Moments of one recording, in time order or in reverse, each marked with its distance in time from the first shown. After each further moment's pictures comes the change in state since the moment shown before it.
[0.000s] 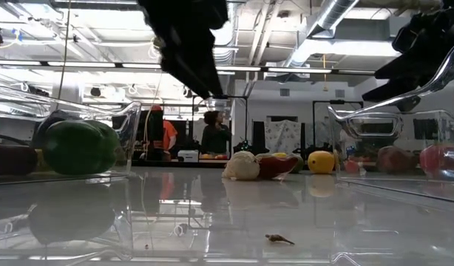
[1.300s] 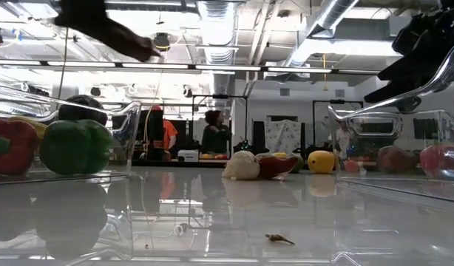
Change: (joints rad) left arm -0.164 -0.453 -0.039 -0.513 0.177 -0.471; right arm -0.015 0.000 0.000 -0.017 -0.053 0.001
